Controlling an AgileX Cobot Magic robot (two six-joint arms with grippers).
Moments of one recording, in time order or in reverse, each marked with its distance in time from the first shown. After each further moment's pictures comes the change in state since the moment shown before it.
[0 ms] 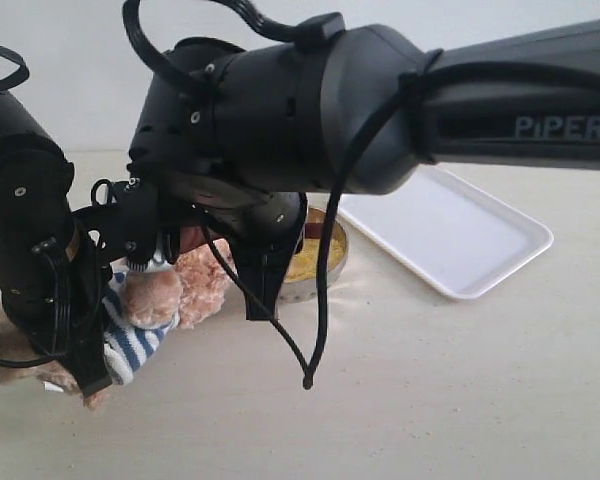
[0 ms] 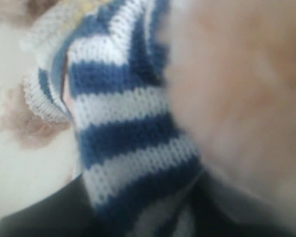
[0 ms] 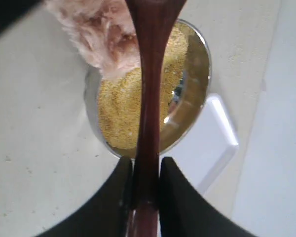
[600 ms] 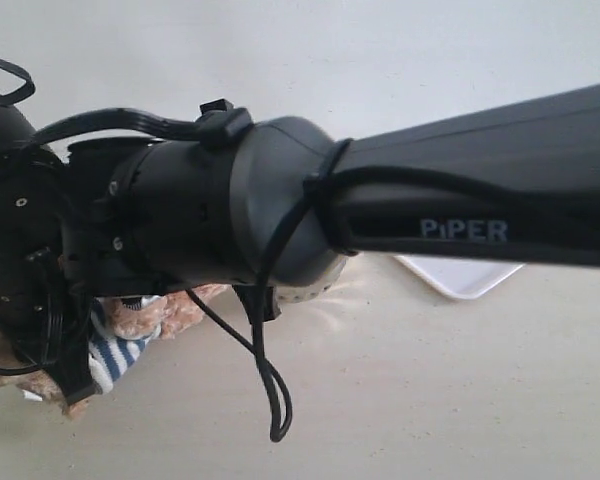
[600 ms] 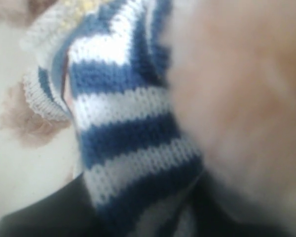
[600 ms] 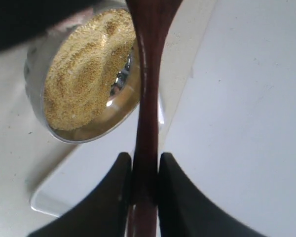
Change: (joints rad) left arm 0.010 0.013 0.013 0.027 0.027 -0.010; right arm 0.116 0.073 -0.003 -0.315 0.098 0.070
